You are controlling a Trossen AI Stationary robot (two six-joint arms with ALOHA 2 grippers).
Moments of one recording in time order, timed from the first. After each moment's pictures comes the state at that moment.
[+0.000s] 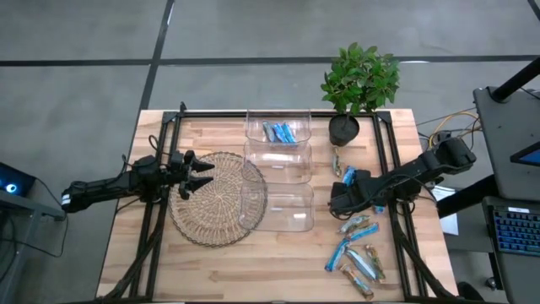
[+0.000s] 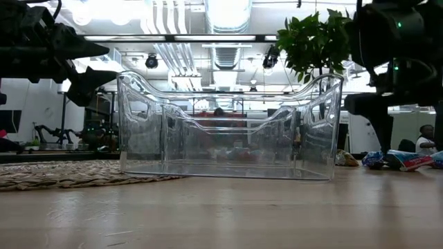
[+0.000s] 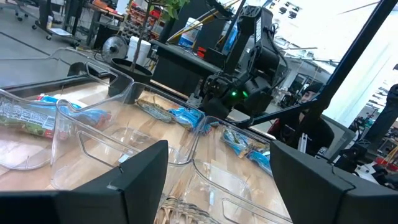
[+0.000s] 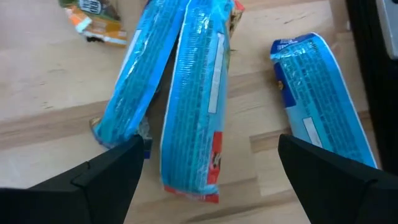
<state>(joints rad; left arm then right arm) 0.20 0.05 0.01 0.03 0.10 -0.43 0.30 1.47 0.74 -1.09 0.29 2.12</state>
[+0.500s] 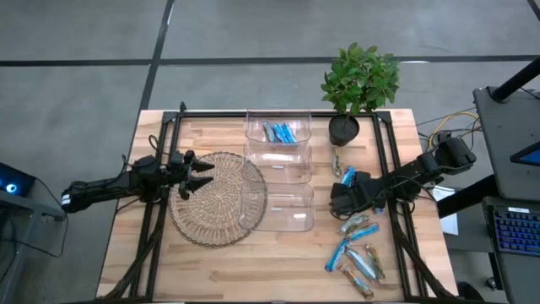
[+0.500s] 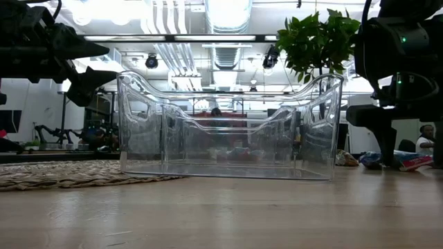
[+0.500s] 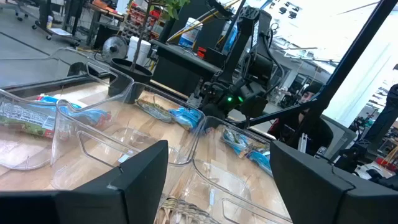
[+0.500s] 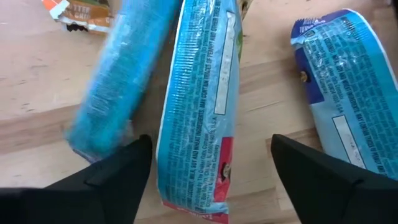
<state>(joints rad) 0.20 0.05 0.01 0.03 0.10 -0.43 0.30 1.47 0.65 -0.95 0.29 2.14</state>
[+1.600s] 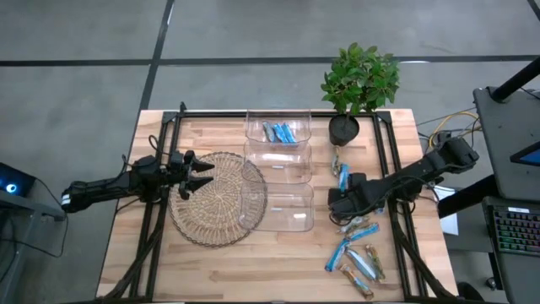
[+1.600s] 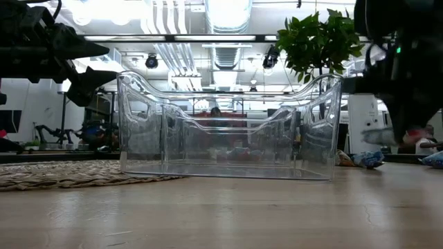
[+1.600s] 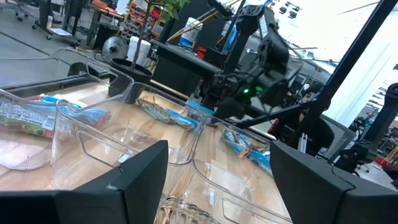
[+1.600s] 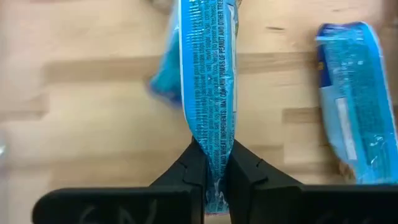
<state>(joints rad) 0.20 0.05 0.01 0.03 0.10 -0.43 0.38 1.44 0.82 -1.08 0.29 2.02</state>
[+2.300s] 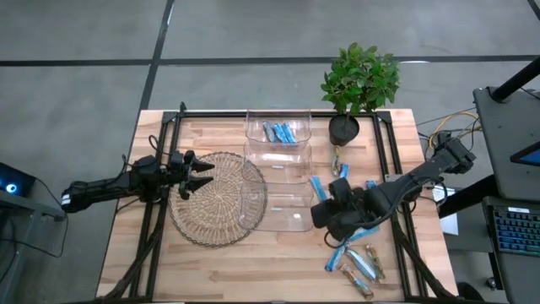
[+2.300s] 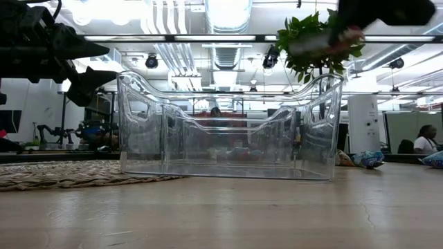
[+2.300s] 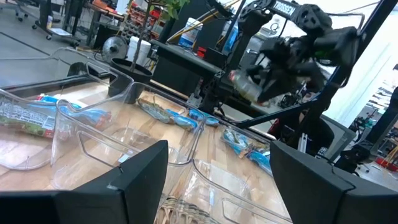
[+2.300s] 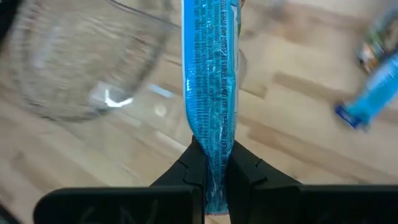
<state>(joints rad) 0.20 0.05 0.01 0.03 0.10 -0.43 0.50 1.49 1.30 -1.08 0.53 1.63</state>
